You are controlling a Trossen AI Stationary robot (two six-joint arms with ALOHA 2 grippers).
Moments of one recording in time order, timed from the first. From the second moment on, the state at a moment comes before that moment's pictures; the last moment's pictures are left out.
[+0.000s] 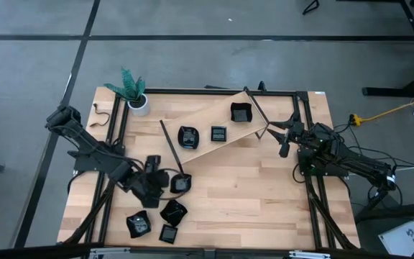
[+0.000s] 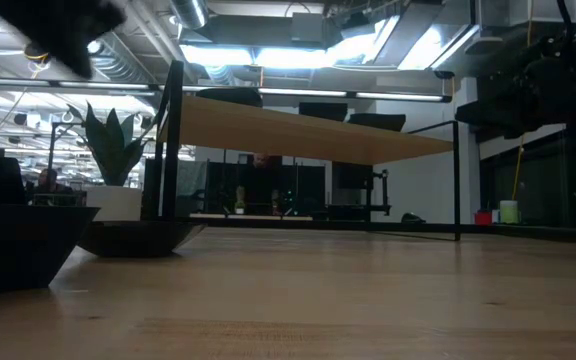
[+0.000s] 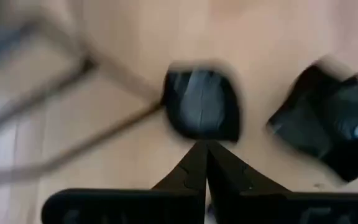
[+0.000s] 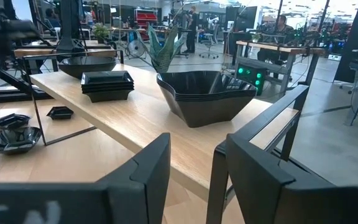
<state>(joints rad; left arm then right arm) -0.63 1.38 1.03 -0.86 -0.44 -0.54 -0.40 0.00 0.03 -0.03 0.01 -0.06</state>
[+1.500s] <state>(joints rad) -0.65 1.56 0.81 -0.99 -0.37 -0.73 -0.40 0.00 0.03 -0.03 0.01 -0.06</state>
